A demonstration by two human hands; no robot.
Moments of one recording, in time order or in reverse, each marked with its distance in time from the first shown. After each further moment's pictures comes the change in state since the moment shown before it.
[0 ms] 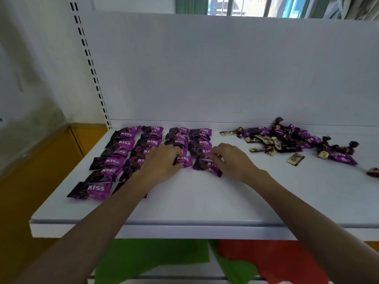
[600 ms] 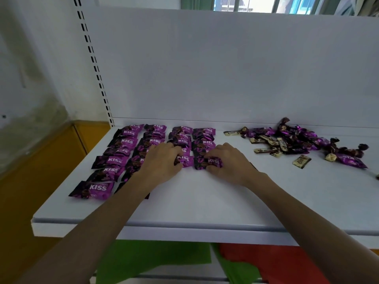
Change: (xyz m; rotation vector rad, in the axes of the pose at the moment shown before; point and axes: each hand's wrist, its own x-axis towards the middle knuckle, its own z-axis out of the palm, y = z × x) left_hand 0.001 -0.007 0.001 0.098 0.009 -0.018; right_hand 0.006 -0.006 0.006 -0.032 -0.041 -0.071
